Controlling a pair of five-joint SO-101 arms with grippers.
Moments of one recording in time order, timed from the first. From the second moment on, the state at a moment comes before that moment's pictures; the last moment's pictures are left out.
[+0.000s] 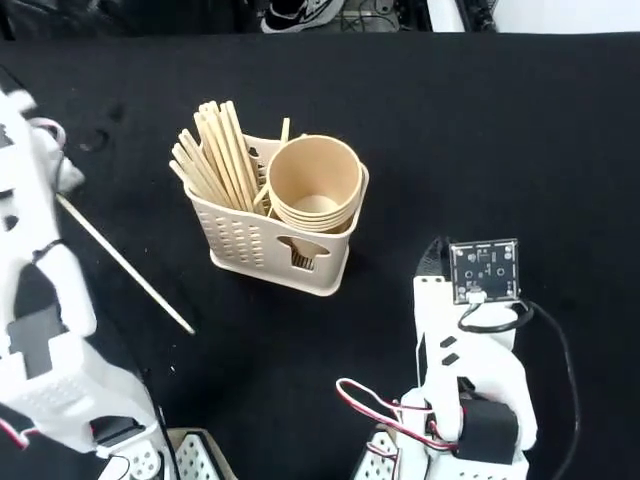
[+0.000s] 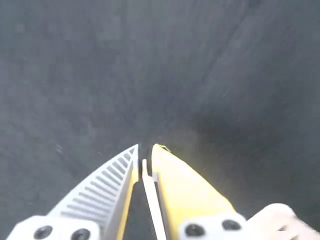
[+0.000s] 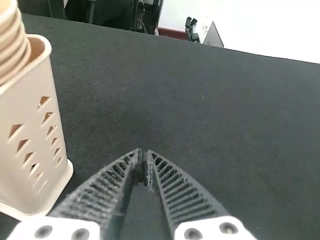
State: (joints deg) left arm -30.2 9.6 -12.5 77.1 12.2; right arm 6.7 -100.6 70.9 64.1 11.9
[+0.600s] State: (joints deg) left arm -17.7 -8.0 -75.6 91.4 14.7; right arm 6.7 -100.6 72.5 64.1 11.9
